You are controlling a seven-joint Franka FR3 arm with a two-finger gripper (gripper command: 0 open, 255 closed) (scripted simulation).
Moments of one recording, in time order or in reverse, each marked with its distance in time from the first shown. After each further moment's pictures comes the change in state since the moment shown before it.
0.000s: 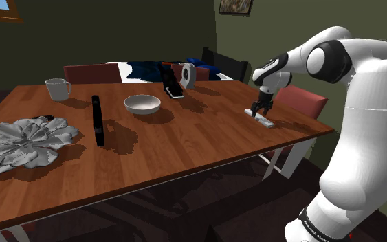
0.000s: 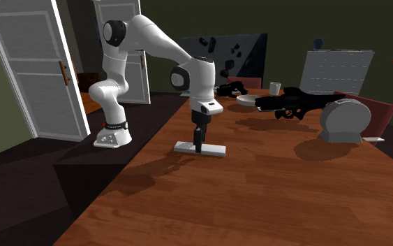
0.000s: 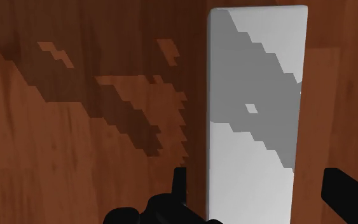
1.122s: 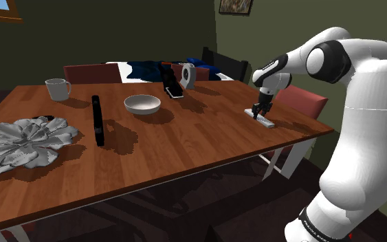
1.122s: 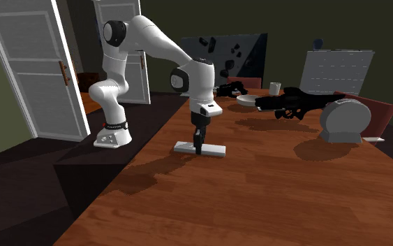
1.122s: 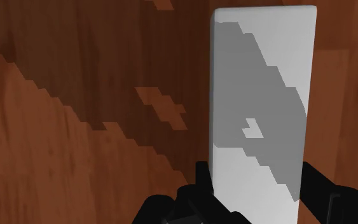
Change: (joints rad) arm -0.003 0.005 0.001 -0.011 0.003 0.015 -0.005
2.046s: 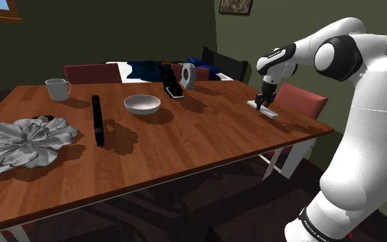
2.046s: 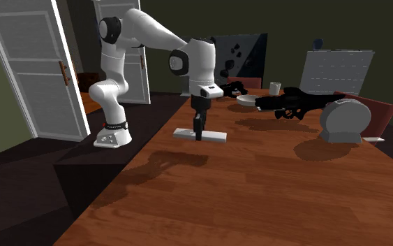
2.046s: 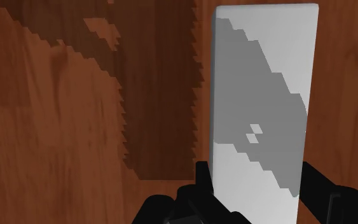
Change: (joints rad) arm 0.012 -0.072 -0.017 0.068 -0.039 -0.134 0.024
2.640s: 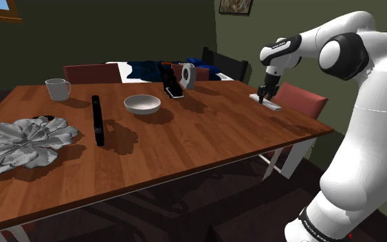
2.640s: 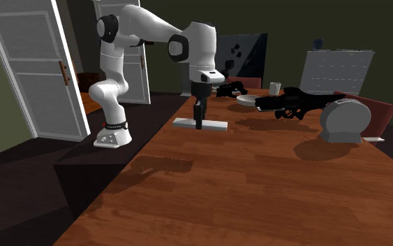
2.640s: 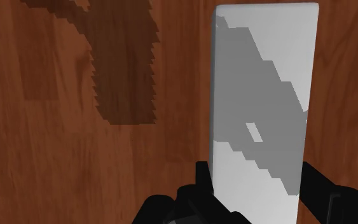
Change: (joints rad) arm 0.004 -0.036 -0.007 0.075 -0.020 -0.107 0.013
